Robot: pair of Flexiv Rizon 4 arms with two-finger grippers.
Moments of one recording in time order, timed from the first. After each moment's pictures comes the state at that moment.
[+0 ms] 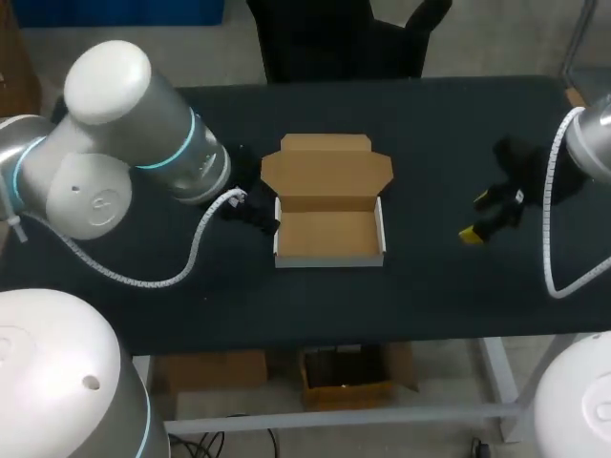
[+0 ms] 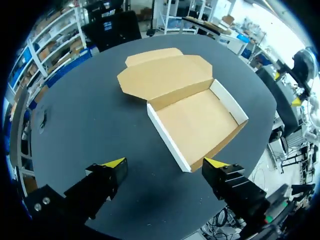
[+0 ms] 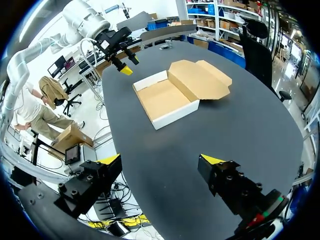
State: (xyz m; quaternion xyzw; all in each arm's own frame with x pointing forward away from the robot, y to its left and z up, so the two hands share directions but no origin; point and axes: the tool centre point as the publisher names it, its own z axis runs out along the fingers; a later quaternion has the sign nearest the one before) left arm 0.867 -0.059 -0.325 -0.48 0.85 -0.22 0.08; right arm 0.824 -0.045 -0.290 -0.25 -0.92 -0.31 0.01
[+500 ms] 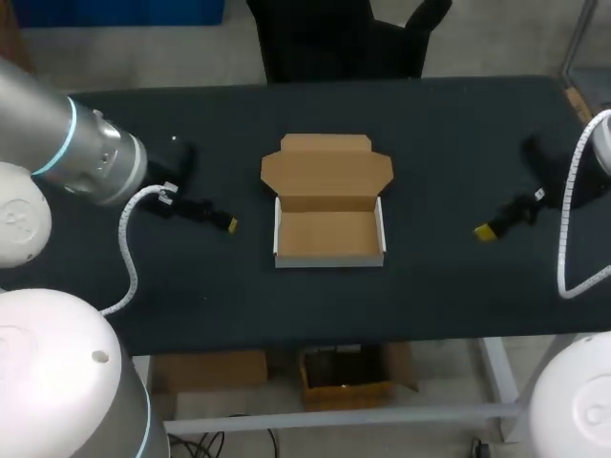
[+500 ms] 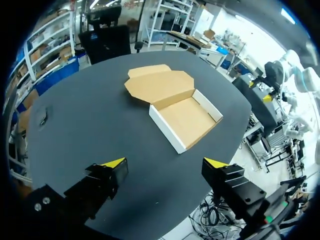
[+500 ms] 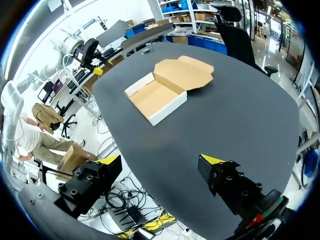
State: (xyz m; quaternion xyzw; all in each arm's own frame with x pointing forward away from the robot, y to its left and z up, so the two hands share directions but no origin) left arm 0.835 -0.003 -0.279 -0.47 0.83 -0.30 0.04; right arm 0.805 -0.071 -0.276 -0.37 -0.88 -0.31 0.03
